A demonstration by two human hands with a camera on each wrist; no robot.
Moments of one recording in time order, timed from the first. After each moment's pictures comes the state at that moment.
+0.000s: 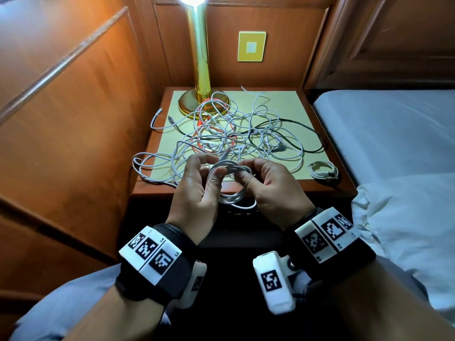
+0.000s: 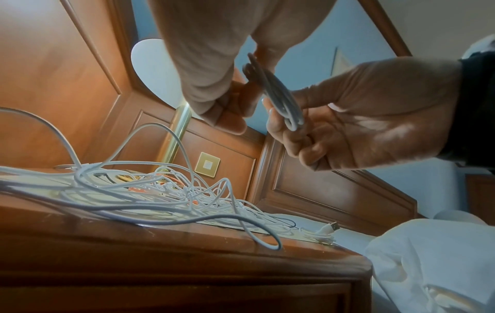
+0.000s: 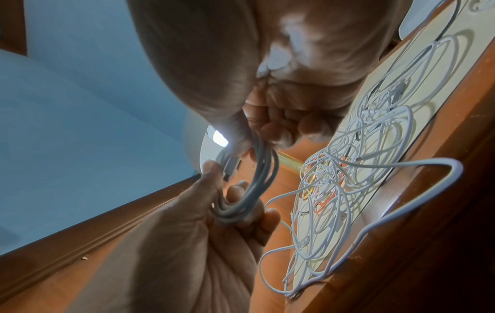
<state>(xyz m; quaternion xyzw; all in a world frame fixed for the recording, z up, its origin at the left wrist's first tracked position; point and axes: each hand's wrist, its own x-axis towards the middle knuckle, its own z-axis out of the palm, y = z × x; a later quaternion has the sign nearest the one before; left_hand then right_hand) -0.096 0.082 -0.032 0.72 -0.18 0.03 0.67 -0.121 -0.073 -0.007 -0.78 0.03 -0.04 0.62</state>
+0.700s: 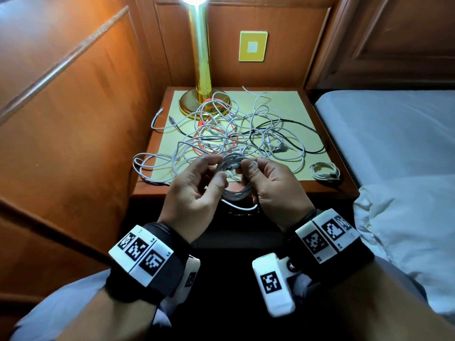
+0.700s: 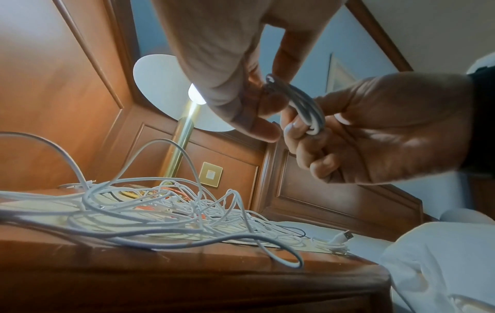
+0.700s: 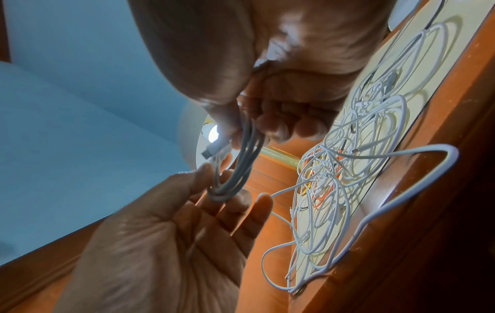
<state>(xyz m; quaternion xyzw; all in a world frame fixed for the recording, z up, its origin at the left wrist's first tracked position) -0.091 0.088 -0.029 0.71 -0.21 0.04 0.67 -0.114 -0.074 -0.019 -0.76 0.04 -0.07 0.64</state>
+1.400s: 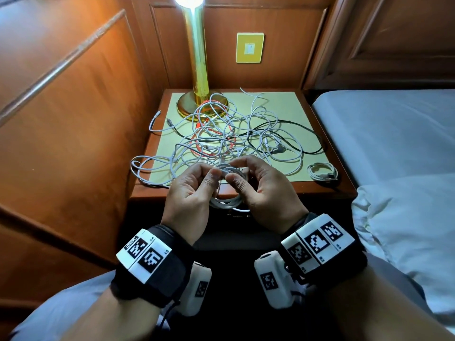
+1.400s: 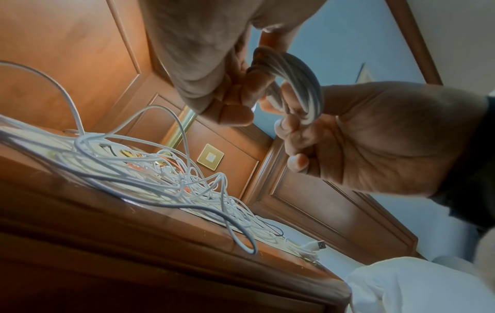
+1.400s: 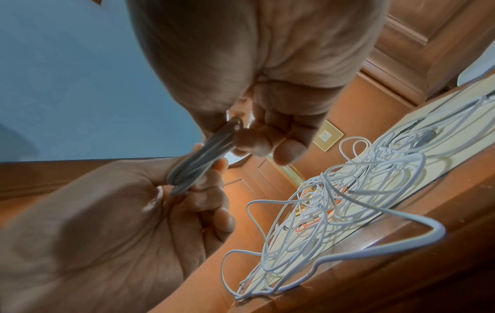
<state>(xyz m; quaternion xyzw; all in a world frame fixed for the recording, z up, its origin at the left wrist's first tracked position) -0.089 0.081 -0.033 0.67 -0.14 0.00 0.73 -0.118 -0.076 -0.020 -0.85 -0.04 -0.12 0.51</state>
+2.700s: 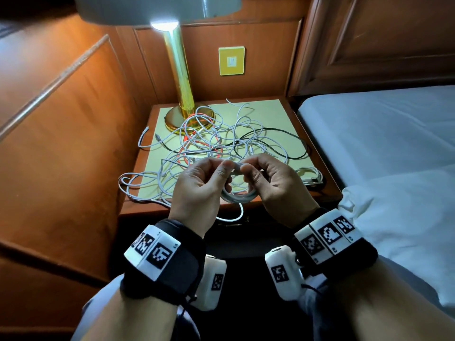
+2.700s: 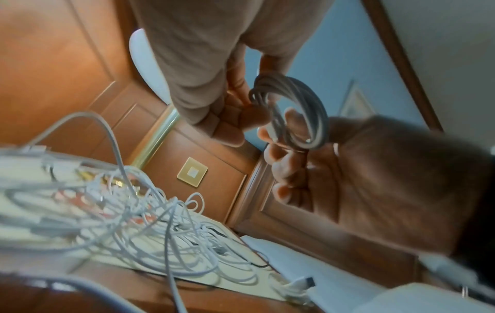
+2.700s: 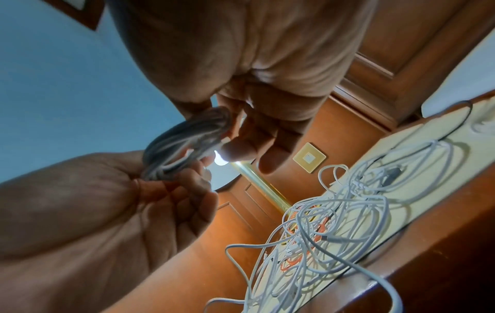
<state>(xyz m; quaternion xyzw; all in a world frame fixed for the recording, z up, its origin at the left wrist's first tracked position) -0.086 0.035 0.001 0.66 -0.16 -0.01 0.73 -0.124 -0.121 -0.002 -0.82 -0.03 -0.15 0.55</state>
